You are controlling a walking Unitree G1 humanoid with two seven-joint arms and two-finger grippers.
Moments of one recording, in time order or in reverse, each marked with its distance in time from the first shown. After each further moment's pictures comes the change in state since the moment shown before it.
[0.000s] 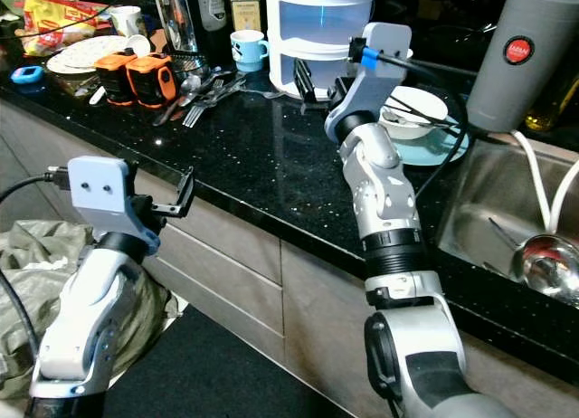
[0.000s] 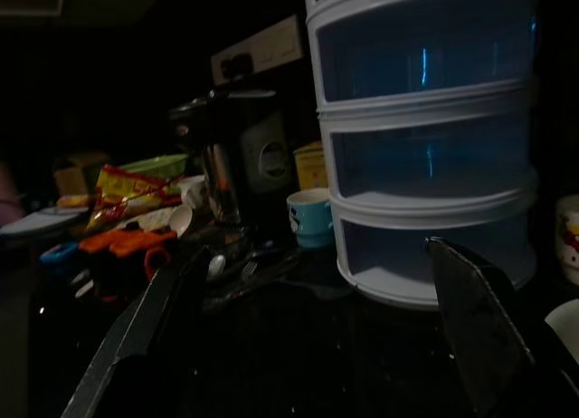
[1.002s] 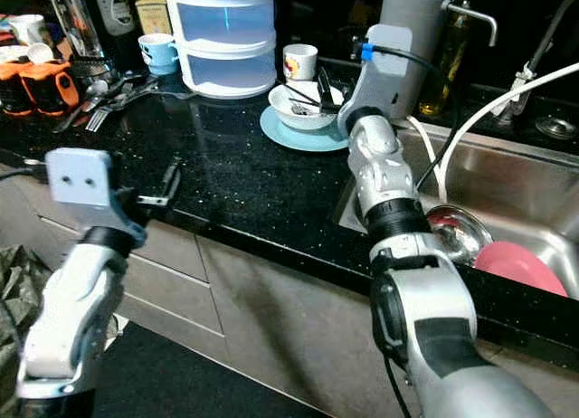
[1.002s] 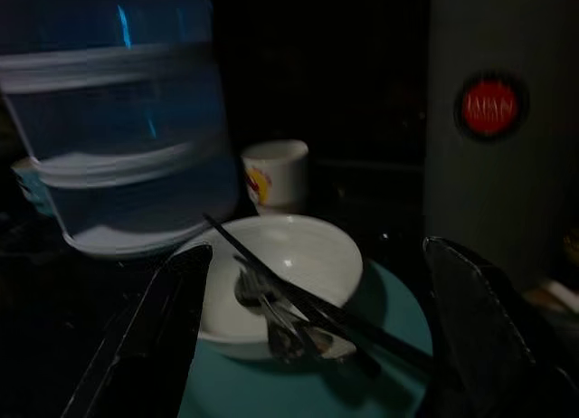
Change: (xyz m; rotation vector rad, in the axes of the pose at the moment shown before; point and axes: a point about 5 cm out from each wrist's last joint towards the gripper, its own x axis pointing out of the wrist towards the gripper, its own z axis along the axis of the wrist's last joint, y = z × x) left arm -0.006 0.018 0.018 0.049 -0.050 0.064; right arm 0.016 -0.034 -0.026 -0.116 0.162 -0.241
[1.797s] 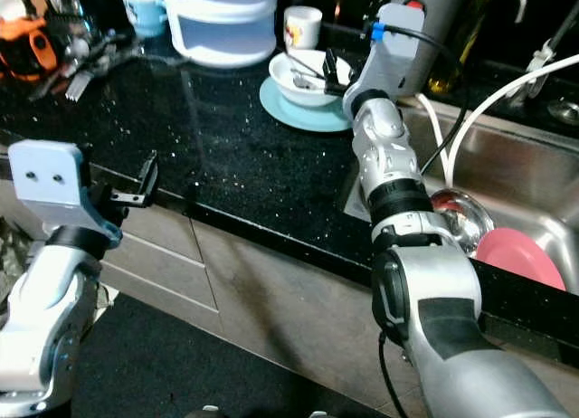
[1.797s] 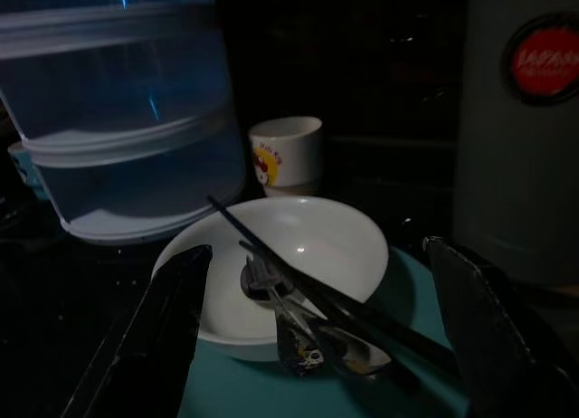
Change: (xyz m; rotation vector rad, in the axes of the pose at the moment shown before) left arm -0.012 0.004 0.016 0.049 0.000 0.008; right arm 0.008 -0.003 0.016 0.033 -0.067 0.036
